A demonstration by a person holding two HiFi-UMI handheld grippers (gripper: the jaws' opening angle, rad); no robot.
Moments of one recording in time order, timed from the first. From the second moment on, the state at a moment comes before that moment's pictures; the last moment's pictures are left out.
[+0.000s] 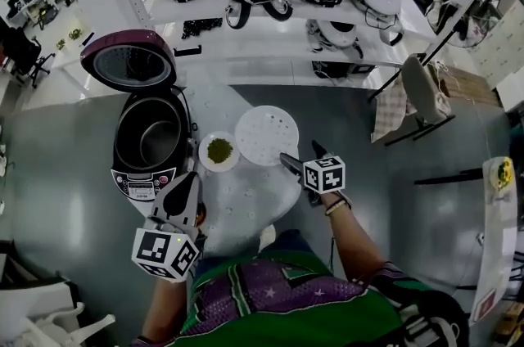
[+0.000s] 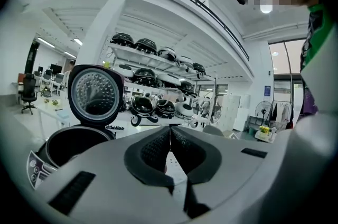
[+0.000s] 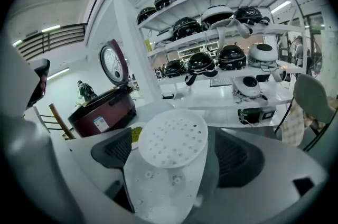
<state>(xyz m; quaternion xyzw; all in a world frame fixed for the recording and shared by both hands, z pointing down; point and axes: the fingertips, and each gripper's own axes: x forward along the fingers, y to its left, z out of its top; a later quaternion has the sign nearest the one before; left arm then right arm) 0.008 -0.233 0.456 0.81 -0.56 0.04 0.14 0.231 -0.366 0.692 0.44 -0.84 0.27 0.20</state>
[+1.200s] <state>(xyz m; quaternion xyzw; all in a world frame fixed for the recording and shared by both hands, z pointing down) 0.005 -0.234 0.493 0.77 -0.61 0.08 0.19 0.252 -0.433 0.819 0.50 -0.74 0.39 0.21</state>
